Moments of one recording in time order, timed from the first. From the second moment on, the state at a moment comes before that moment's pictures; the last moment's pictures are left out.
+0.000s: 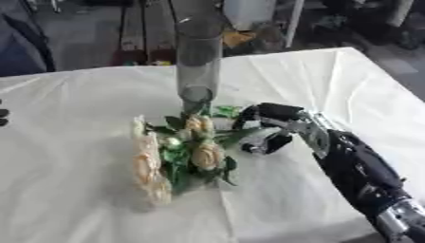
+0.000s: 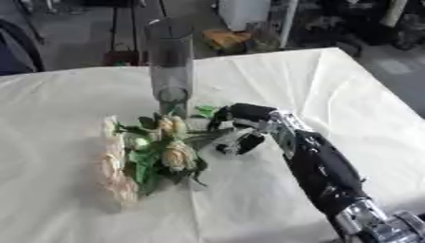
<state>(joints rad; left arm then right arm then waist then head) -0.12 0.43 -0.01 -1.74 0.07 -0.27 -0.03 -0.72 -0.27 0.10 -0.76 0.98 -0.89 0.25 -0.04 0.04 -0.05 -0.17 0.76</state>
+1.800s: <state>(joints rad) -0.12 0.43 -0.01 -1.74 0.07 -0.27 -0.03 -0.71 -0.26 0.08 -0.74 1.21 -0.85 0.11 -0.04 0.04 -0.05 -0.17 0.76</state>
